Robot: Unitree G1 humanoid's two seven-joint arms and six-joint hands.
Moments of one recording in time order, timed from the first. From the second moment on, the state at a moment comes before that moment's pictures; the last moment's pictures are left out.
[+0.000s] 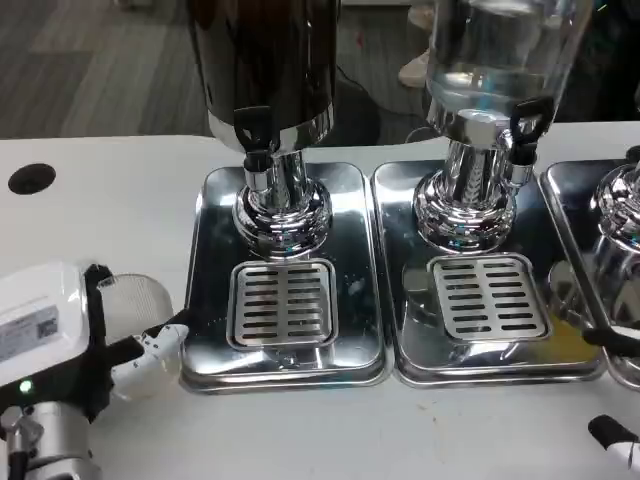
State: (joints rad) left arm 0.19 0.25 -0.14 -0.27 1.23 0.48 0.01; right arm 0.44 -0.52 -0.23 0.19 -0.08 -0.79 0.25
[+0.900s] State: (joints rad) left arm 0.24 0.24 -0.13 -0.45 1.22 0.44 0.02; right arm 0.44 -0.52 -0.22 0.19 -0.08 -0.79 0.25
